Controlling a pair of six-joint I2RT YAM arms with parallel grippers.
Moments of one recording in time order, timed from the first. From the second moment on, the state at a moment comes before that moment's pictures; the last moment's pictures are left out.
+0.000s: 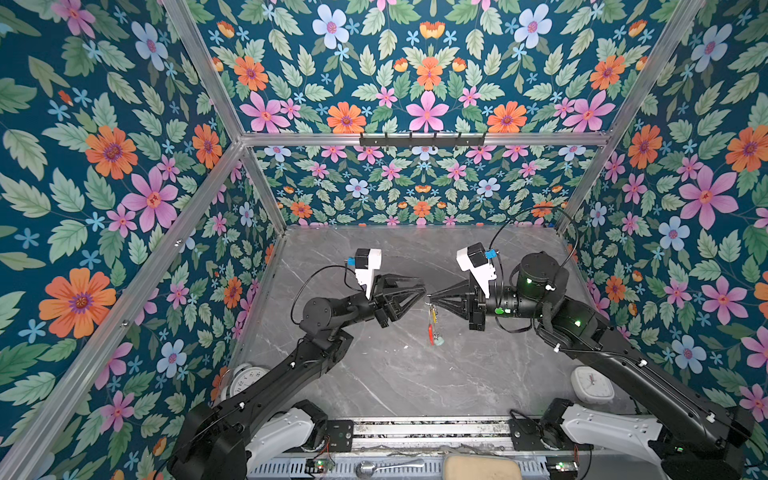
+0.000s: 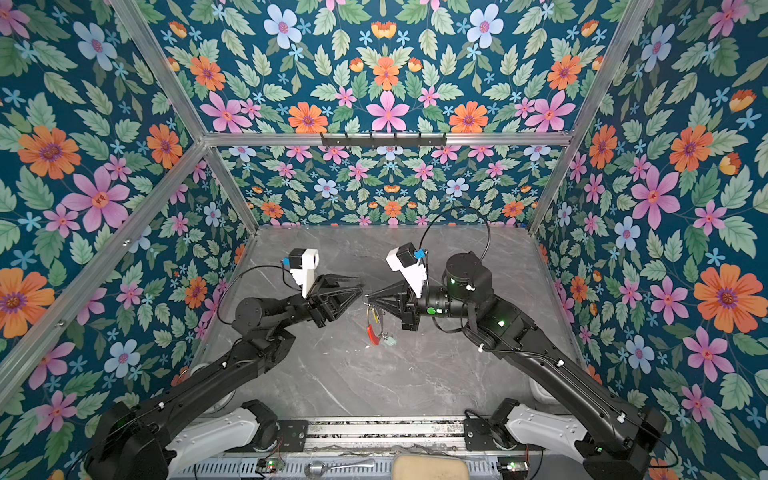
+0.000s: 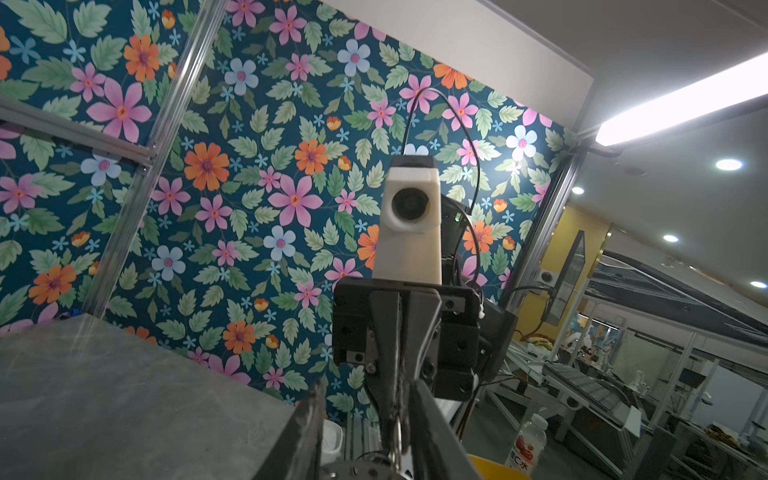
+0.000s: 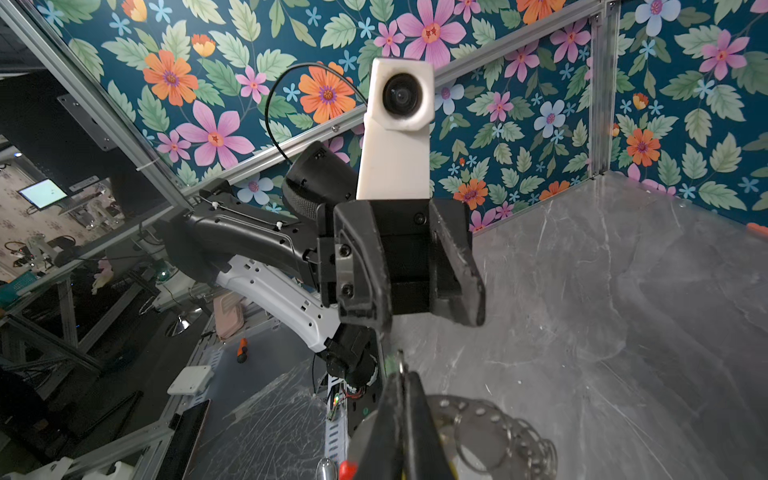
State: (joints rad) left arm -0.63 1.06 0.68 0.97 0.77 -0.89; right arm 0.77 1.07 1.20 -0.28 -0.65 0.25
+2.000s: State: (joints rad) left arm -0.69 1.13 0.56 1.35 0.56 -0.81; right arm 0.78 1.09 0.93 0.45 -0.57 0.58
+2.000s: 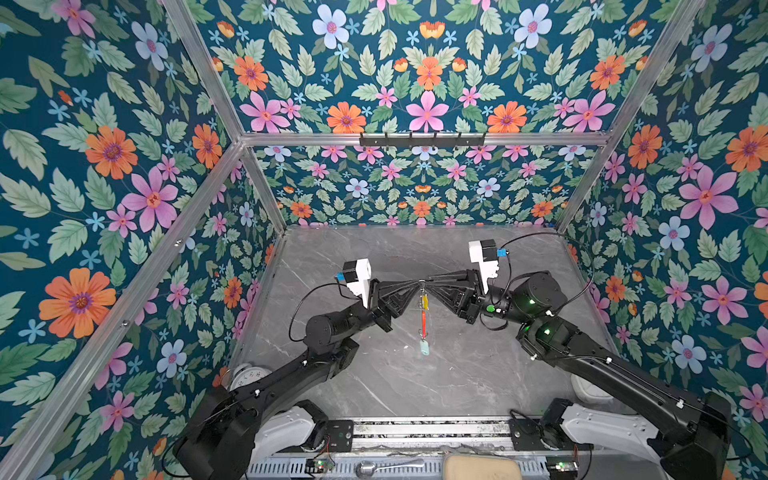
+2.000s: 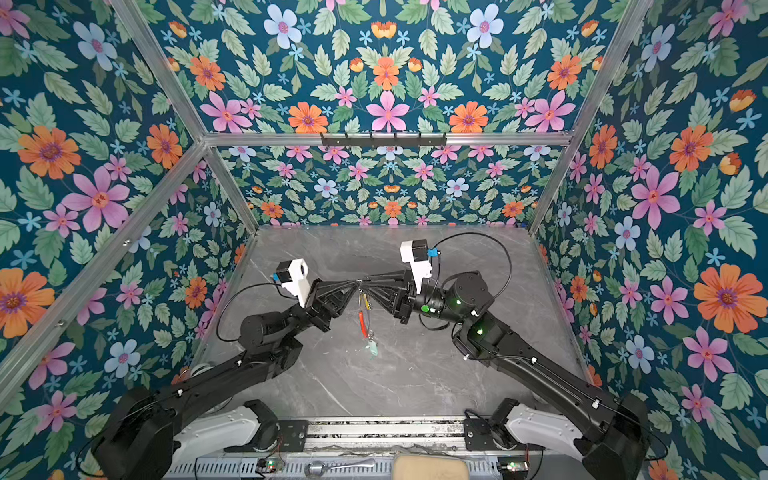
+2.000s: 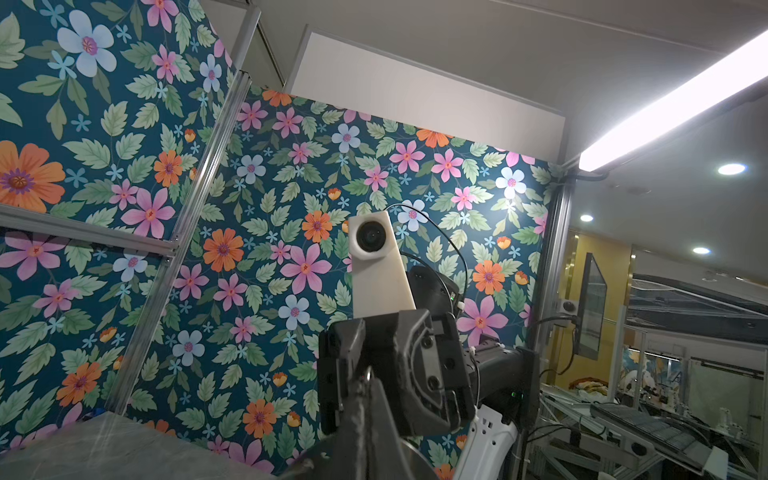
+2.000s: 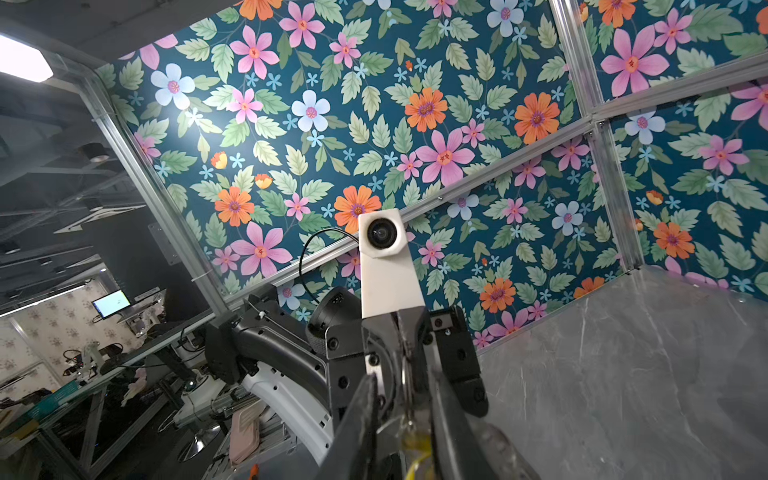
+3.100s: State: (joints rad) left arm -0.68 1.01 0.59 1.10 0.64 -0.85; right arm 0.79 1.04 1.11 -0.03 -0.62 0.36
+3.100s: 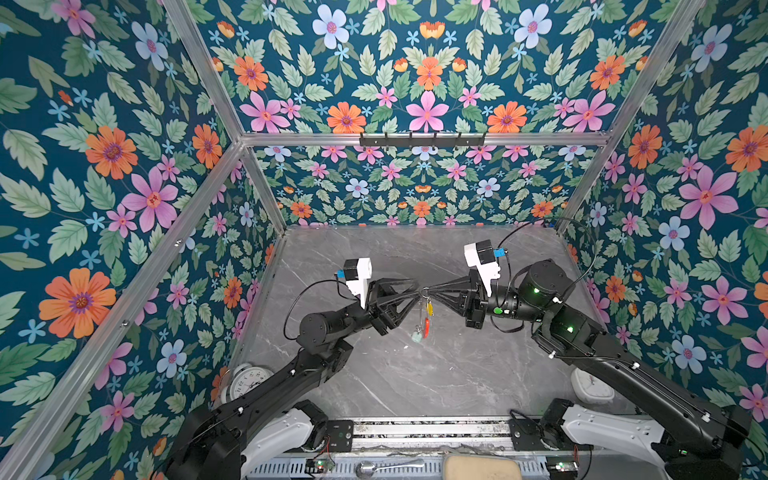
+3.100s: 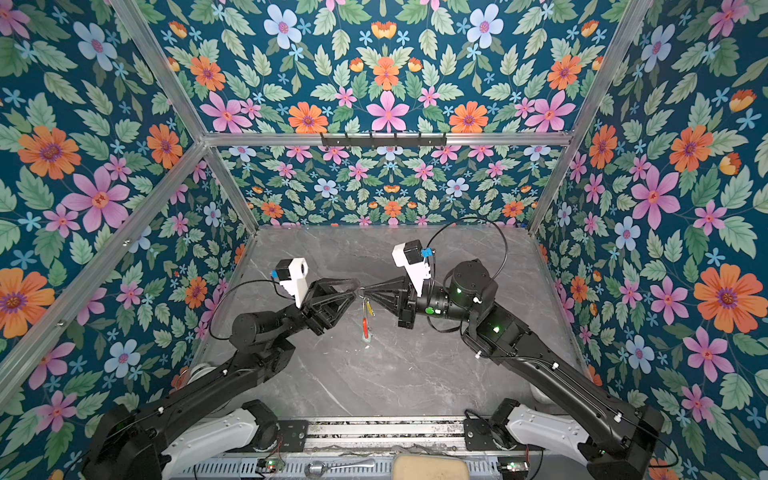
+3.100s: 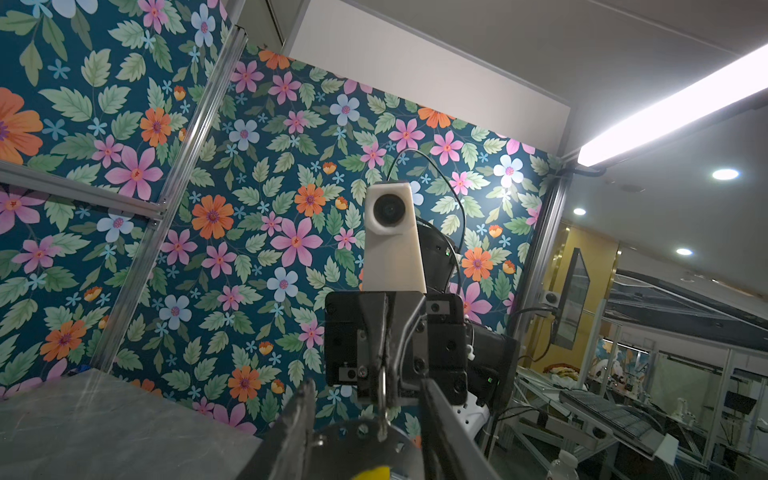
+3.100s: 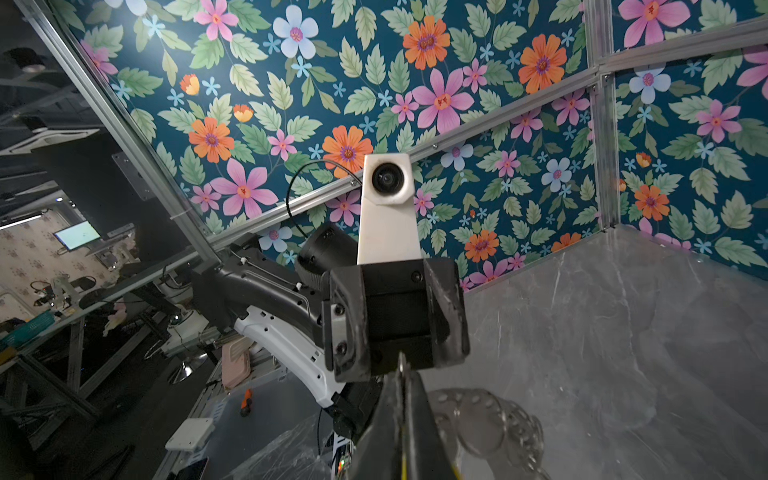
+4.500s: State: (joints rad) left arm -0.68 0.98 0.54 1.09 0.62 -0.77; right arm 0.79 1.00 0.99 0.19 -0.51 0.41
